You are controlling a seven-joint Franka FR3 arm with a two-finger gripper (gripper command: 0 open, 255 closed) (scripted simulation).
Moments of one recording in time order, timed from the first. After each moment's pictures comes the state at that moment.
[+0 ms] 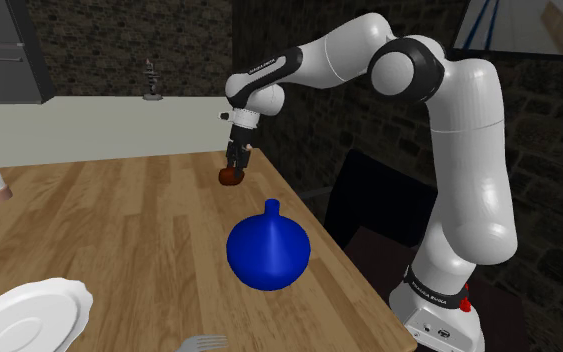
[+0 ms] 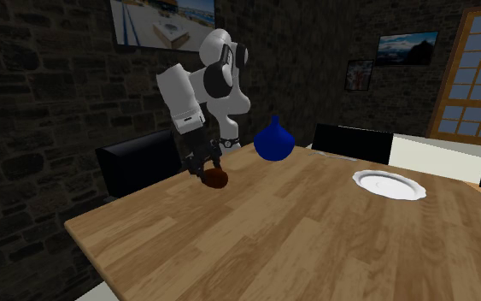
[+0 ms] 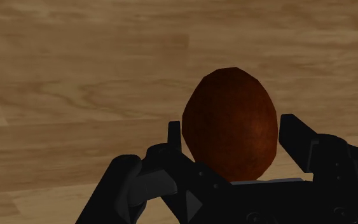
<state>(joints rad) 0.19 0.41 -0.24 -1.71 0.48 2.04 -1.41</state>
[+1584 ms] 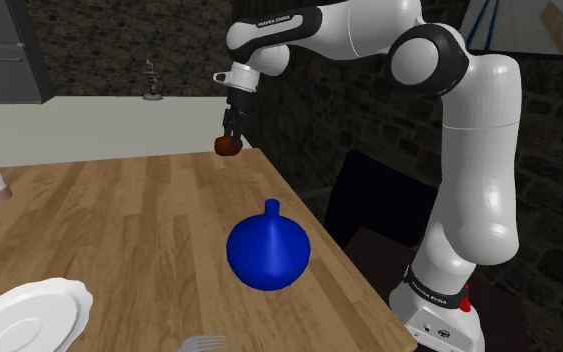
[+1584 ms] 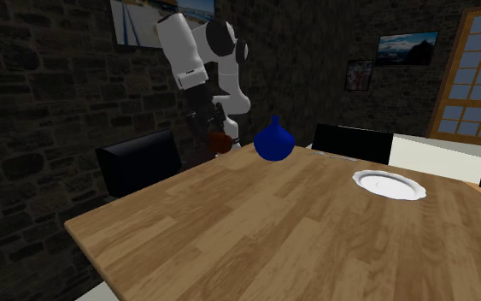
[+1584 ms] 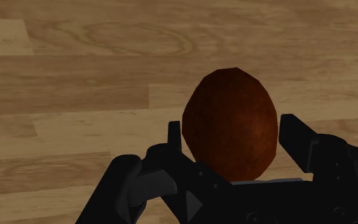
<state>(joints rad) 0.20 0.31 -0.25 -1.56 0.42 1.81 -1.29</state>
